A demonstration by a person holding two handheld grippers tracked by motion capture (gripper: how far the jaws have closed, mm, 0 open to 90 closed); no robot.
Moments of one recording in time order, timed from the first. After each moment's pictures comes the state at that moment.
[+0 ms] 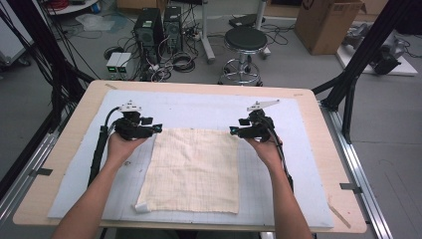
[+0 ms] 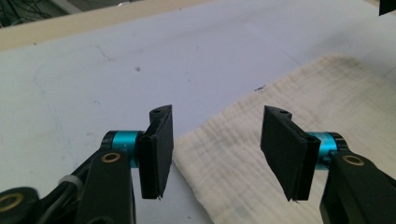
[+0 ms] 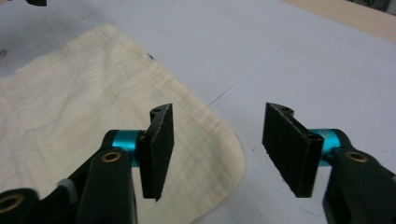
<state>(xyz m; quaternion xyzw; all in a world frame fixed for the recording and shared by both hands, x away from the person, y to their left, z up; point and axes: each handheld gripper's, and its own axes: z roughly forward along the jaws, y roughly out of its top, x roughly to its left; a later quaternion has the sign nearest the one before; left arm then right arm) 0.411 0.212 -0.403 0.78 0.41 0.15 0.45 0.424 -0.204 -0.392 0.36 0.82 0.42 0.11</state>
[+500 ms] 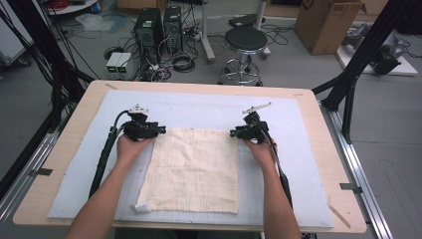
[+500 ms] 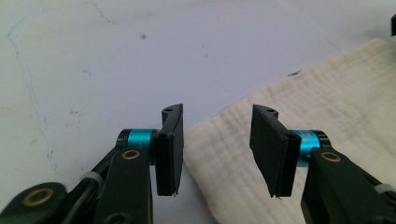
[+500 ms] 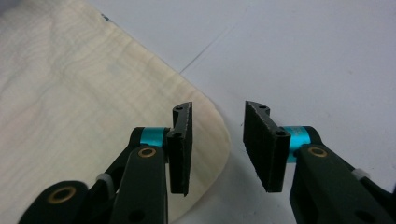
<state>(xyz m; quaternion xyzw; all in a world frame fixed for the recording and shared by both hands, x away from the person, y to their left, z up) 0.428 0.204 -0.432 0.77 0.45 0.14 0.42 0.443 -0.200 -0.428 0.41 0.83 0.37 0.08</state>
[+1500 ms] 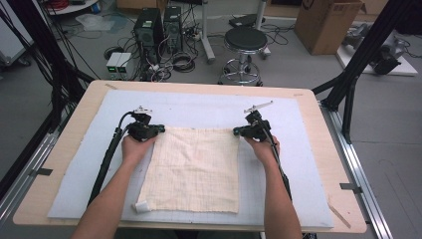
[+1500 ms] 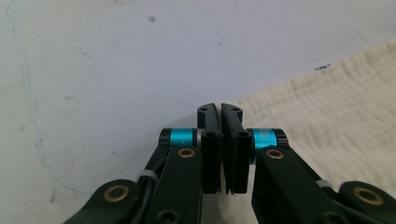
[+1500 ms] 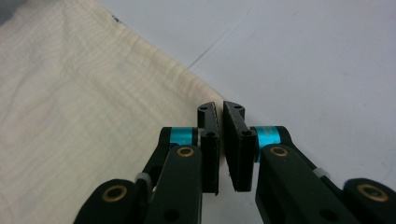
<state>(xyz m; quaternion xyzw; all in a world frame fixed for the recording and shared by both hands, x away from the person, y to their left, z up) 0.431 0.195 -0.436 0.76 0.48 0.15 0.42 0.443 -0.206 -0.420 0.40 0.83 0.37 0.07</state>
